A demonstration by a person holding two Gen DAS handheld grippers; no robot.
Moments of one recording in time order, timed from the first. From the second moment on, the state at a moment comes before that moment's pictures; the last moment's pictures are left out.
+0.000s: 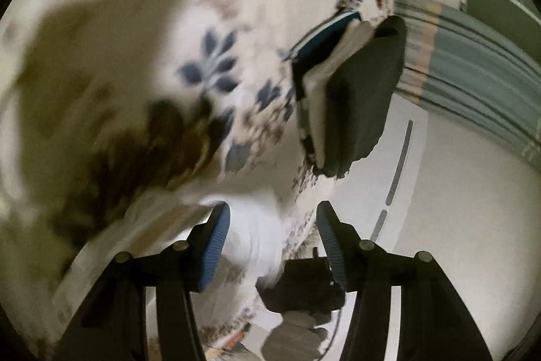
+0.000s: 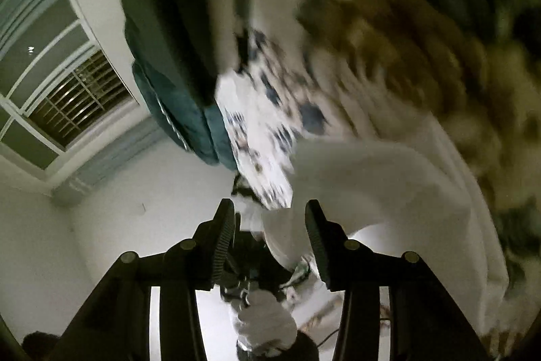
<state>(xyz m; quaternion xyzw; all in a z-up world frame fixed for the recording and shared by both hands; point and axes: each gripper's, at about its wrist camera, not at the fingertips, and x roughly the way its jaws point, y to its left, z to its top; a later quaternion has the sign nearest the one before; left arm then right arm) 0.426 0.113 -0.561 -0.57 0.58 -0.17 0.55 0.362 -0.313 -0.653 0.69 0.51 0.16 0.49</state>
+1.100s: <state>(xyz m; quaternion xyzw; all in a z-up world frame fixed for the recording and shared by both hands) 0.376 0.103 -0.586 -0.35 0.65 -0.21 0.64 0.340 -0.330 -0.659 0.41 0.68 0.12 0.59</state>
